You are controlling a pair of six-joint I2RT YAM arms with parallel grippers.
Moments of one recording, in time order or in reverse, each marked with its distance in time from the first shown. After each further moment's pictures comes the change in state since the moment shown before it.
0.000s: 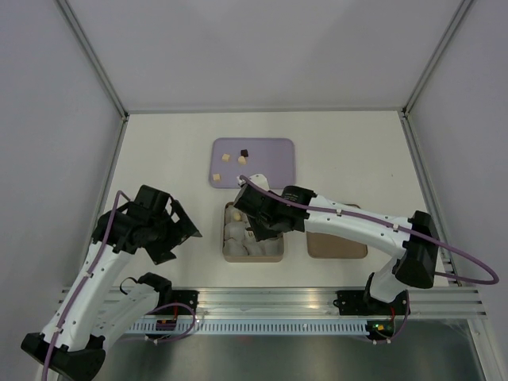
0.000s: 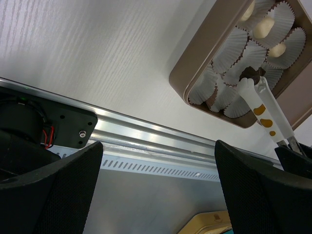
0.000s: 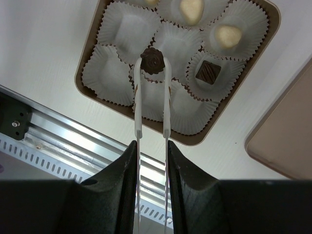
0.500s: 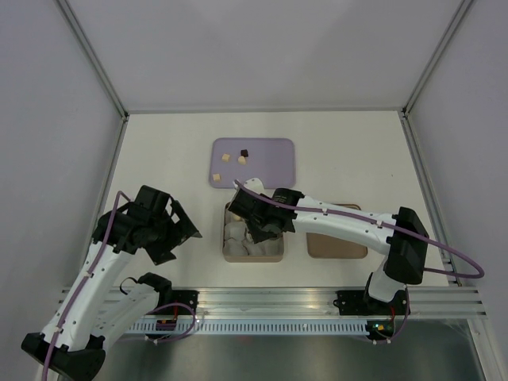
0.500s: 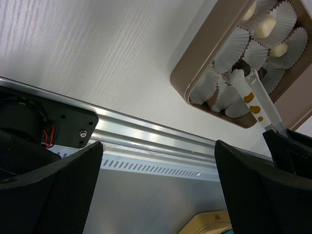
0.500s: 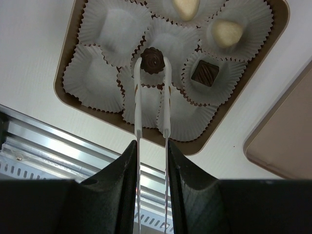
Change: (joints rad) left arm 0.000 -0.003 -0.003 0.000 0.000 0.000; right arm 0.000 0.072 -0.014 0.016 0.016 0.000
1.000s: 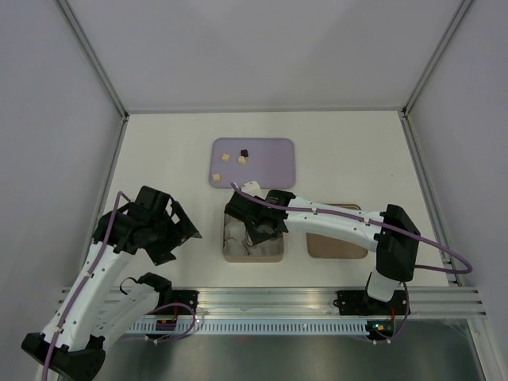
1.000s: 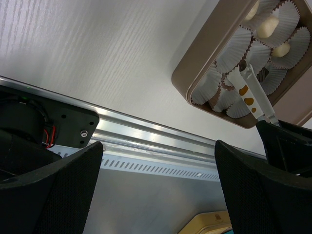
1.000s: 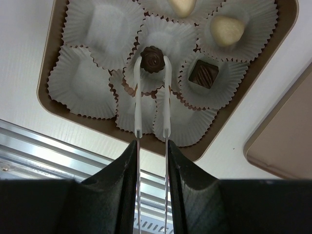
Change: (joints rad) left arm 0.000 -0.002 -0.009 0.000 0.000 0.000; right arm 0.000 0.062 0.001 0.000 0.011 0.007
